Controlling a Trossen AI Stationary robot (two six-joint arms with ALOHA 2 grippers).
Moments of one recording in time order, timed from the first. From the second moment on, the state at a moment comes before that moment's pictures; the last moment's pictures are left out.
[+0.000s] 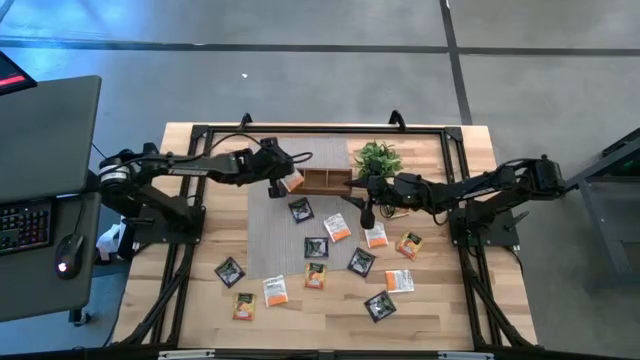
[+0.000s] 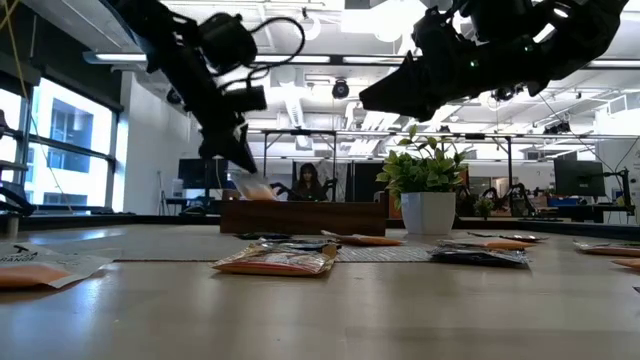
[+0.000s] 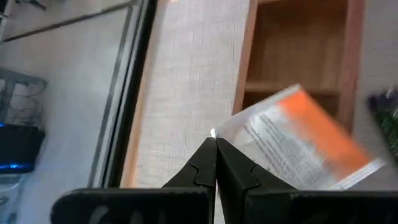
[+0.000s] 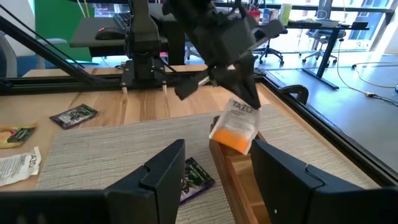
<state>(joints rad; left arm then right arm) 0.32 1.42 0.81 -0.19 -0.37 0.47 -0.07 1.40 0.51 0.73 0.14 0.00</state>
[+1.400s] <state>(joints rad) 0.32 1.38 0.85 -0.23 -0.31 0.34 -0.07 1.40 0.51 0.69 0.01 0.04</state>
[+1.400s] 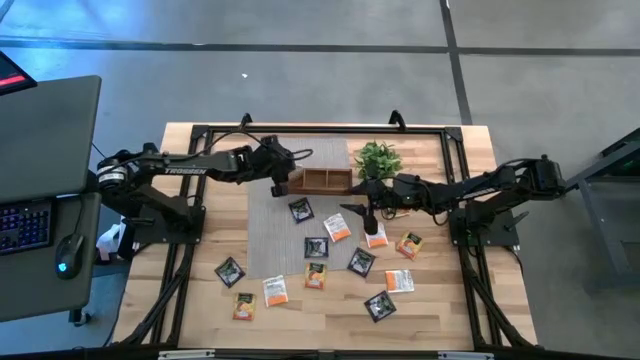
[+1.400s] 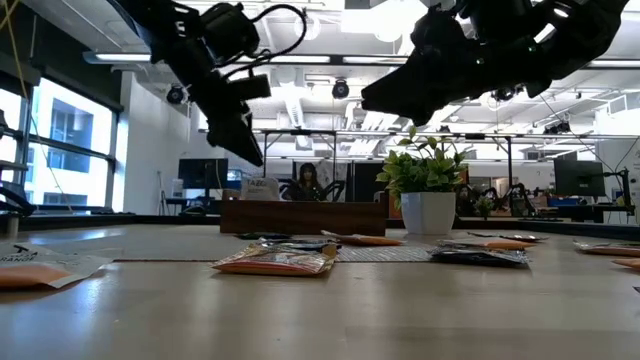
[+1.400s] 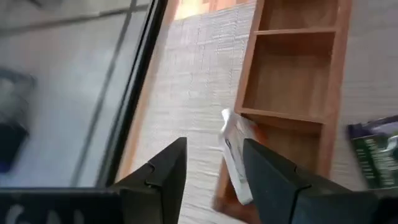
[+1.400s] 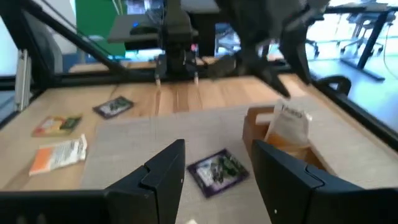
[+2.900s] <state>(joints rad) 0.24 1.26 0.85 -0.40 -0.19 0.13 -0.06 1.93 1.07 -0.21 -0.03 -0.08</state>
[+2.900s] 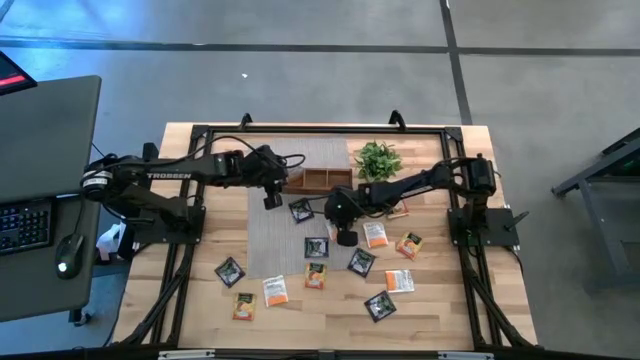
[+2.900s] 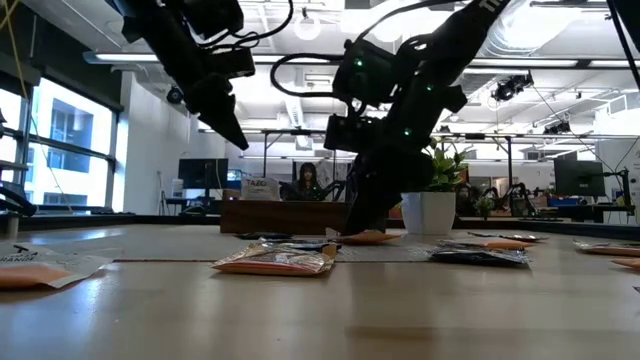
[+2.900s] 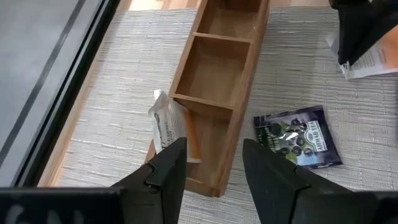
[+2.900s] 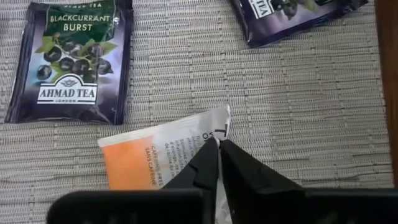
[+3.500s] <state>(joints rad) 0.24 0.92 0.85 -0.43 -0.34 0.07 -0.03 1.93 1.07 0.68 0.57 -0.37</state>
